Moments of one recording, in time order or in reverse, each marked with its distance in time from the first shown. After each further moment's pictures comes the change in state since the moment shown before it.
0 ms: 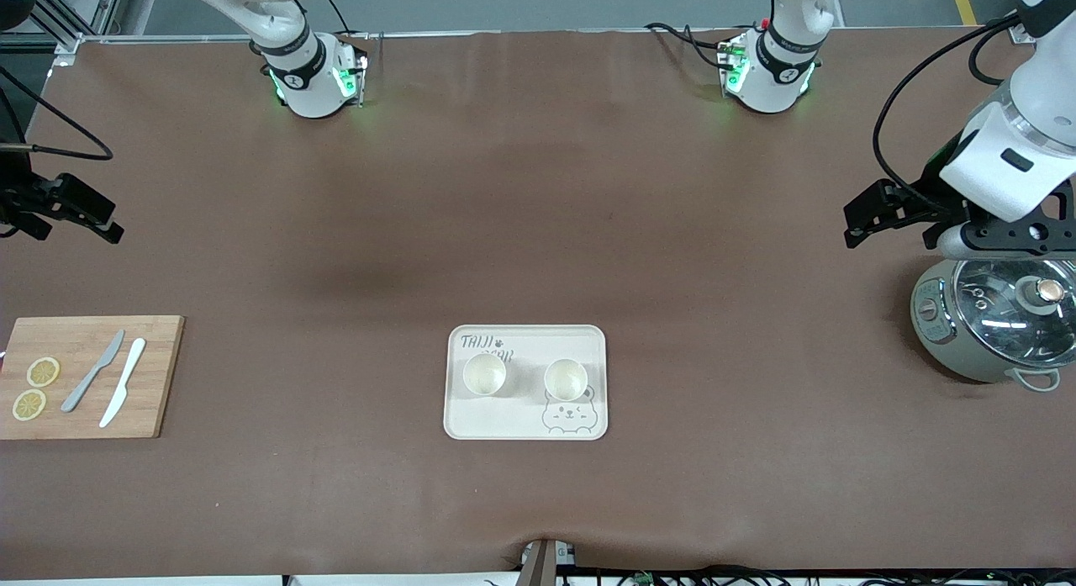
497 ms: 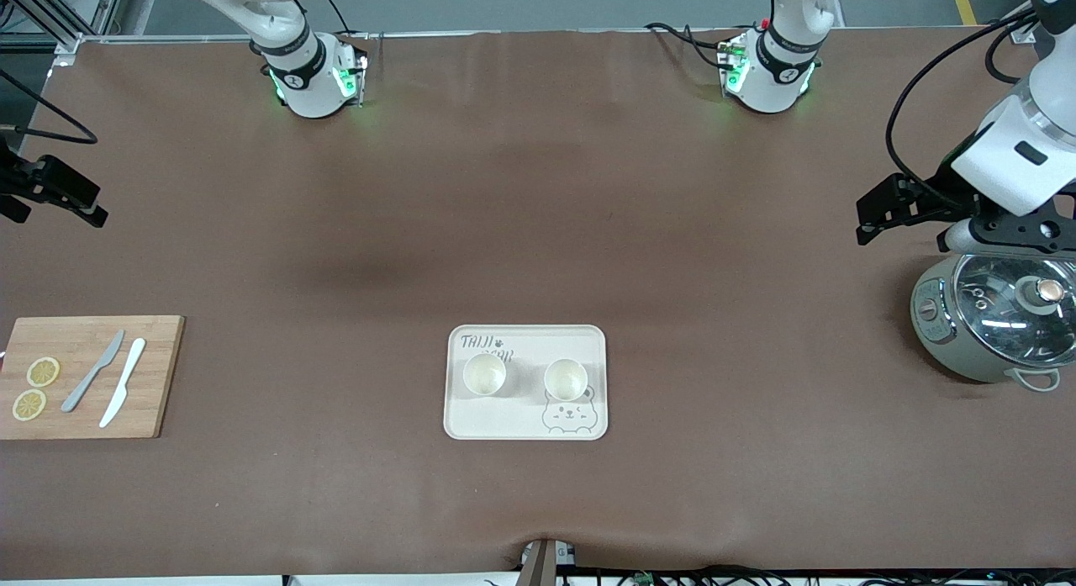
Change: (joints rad) left arm 0.015 -0.004 0.008 0.002 0.000 -0.010 0.110; right arm 0.000 0.010 0.003 0.055 -0.024 -0.083 -0.001
